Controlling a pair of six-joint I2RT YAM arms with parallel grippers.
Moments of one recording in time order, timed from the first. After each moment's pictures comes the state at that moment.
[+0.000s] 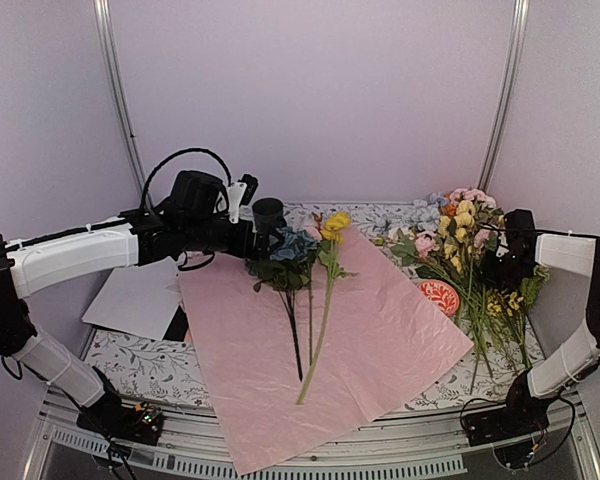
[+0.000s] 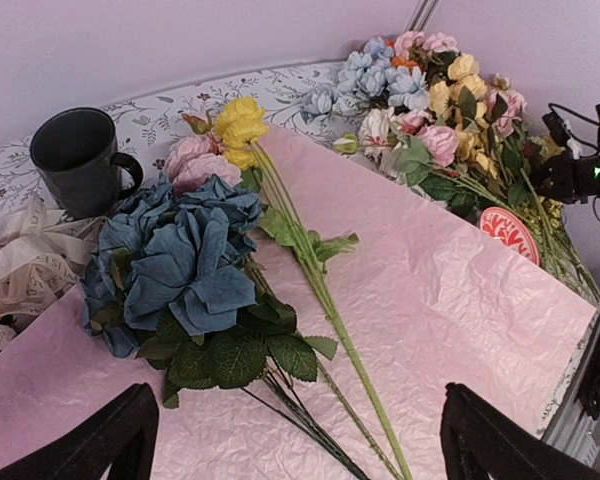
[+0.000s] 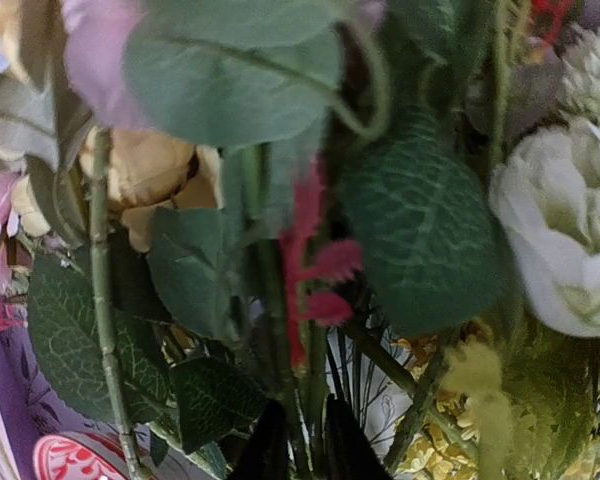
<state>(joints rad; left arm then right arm) -0.71 1.47 1.14 -0.21 0.04 -0.28 -0.10 1.48 0.86 -0.43 -0.04 0.36</state>
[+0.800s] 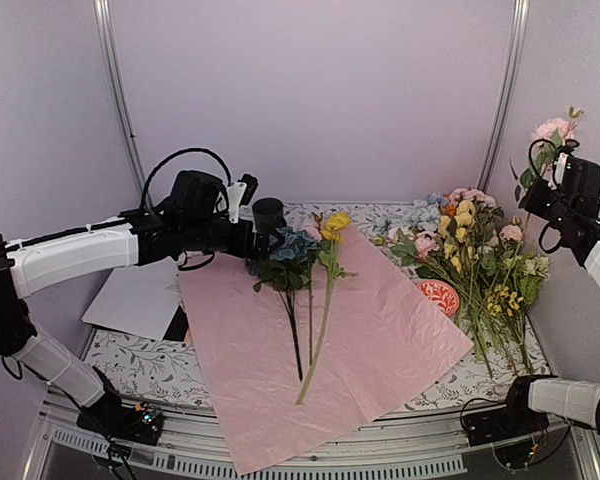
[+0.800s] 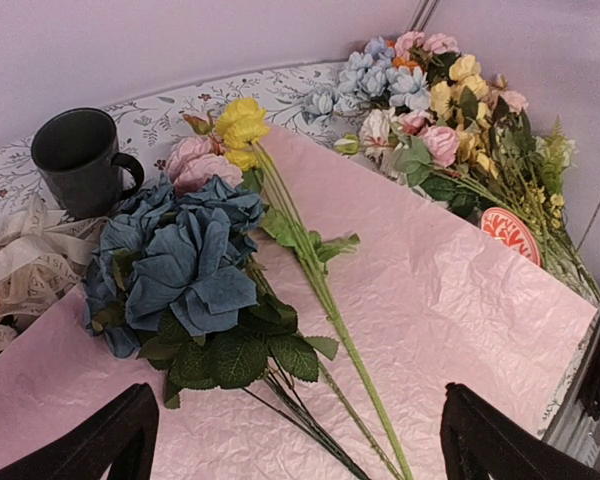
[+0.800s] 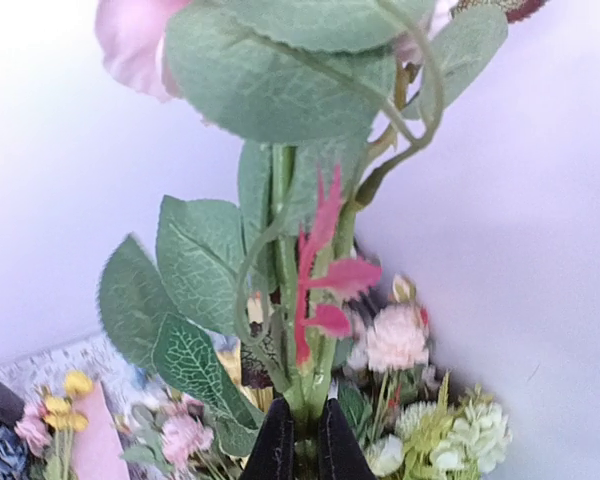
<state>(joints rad) -0.71 1.47 1.14 -0.21 0.04 -0.28 -0.10 1.01 1.03 -0.31 0.16 0.24</state>
